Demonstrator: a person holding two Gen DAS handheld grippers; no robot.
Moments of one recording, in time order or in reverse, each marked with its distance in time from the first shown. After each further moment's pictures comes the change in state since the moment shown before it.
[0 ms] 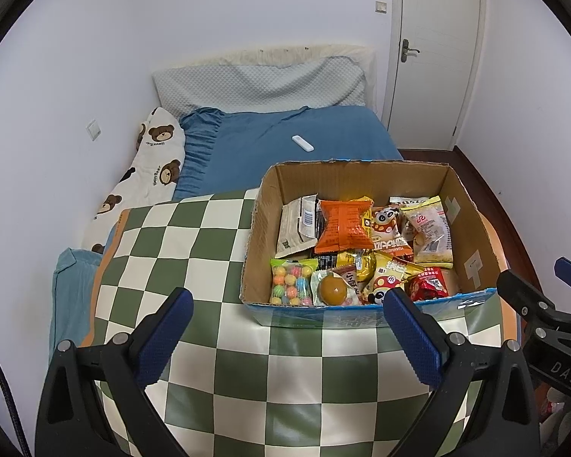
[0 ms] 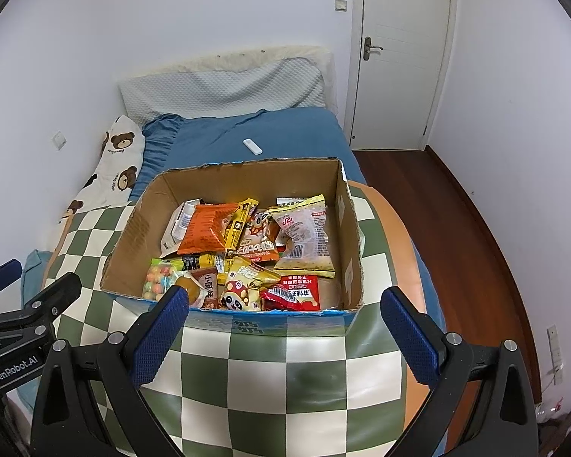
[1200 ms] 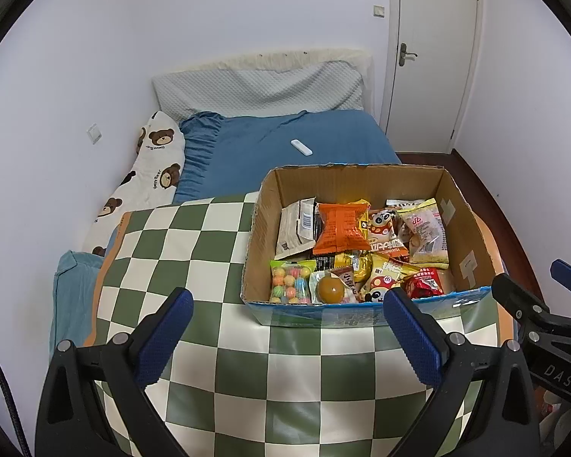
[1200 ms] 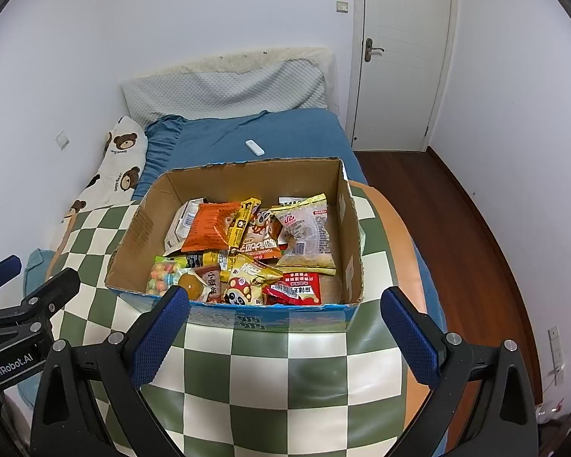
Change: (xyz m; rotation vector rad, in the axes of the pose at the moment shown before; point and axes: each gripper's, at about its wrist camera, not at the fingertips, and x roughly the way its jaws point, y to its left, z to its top) left arm -0.014 0.000 0.001 0.002 -0.014 -0.010; right arm -0.007 -0.002 -0.004 0.006 -0.003 0.003
